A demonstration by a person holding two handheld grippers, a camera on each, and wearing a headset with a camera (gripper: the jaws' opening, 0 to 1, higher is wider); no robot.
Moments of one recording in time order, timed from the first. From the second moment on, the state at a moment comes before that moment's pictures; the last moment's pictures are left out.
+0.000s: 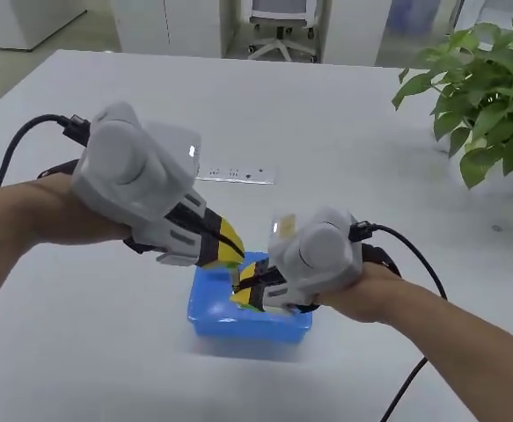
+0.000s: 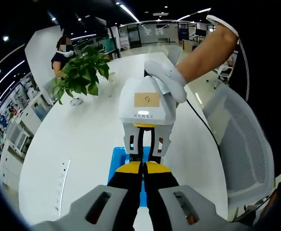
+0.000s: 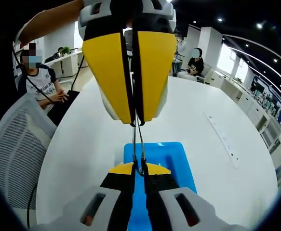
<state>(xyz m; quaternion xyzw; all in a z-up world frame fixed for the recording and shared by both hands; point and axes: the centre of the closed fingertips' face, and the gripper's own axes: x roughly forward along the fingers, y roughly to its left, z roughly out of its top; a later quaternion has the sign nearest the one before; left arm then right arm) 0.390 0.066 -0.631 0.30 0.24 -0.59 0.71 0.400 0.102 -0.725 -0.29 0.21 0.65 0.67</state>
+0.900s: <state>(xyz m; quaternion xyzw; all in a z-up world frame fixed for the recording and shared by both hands) 0.430 0.067 -0.674 0.30 0.25 -0.60 0.70 0.437 0.102 -0.768 -0.27 0.23 0.65 0.68</state>
